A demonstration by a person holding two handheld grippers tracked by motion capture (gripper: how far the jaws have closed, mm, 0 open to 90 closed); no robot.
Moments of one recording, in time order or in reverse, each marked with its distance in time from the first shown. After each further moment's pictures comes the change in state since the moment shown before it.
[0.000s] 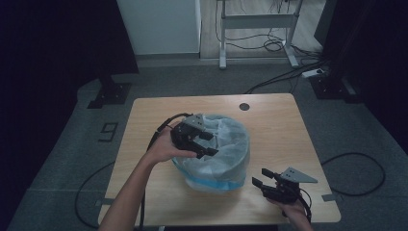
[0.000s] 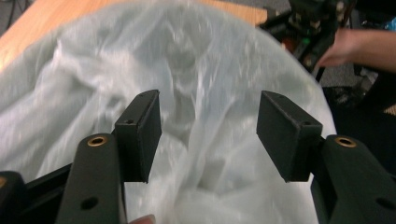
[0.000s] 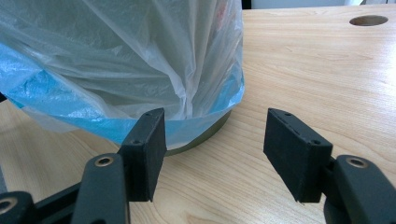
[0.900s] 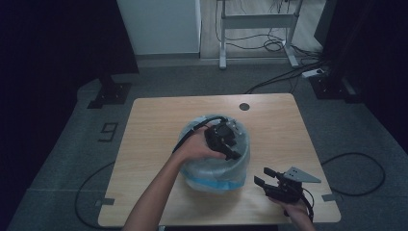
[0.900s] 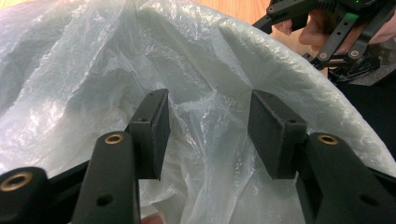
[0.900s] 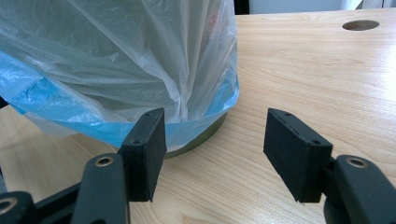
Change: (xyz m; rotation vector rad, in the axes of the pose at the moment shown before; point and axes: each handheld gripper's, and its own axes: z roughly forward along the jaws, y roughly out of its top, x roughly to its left) left arm -0.005 0.041 0.078 0.214 -0.008 0.041; right arm -0.004 0.002 -0.005 -0.018 -0.002 0.011
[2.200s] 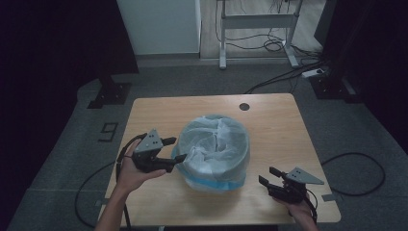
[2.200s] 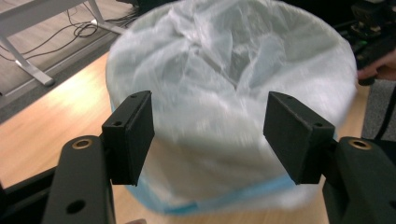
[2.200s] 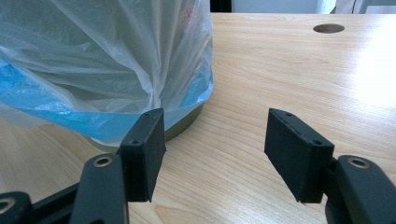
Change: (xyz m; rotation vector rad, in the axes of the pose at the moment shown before) left arm -0.048 -0.167 -0.106 -0.426 0.340 -0.212; right arm -0.006 -0.002 -0.008 0.014 -0.079 -0.041
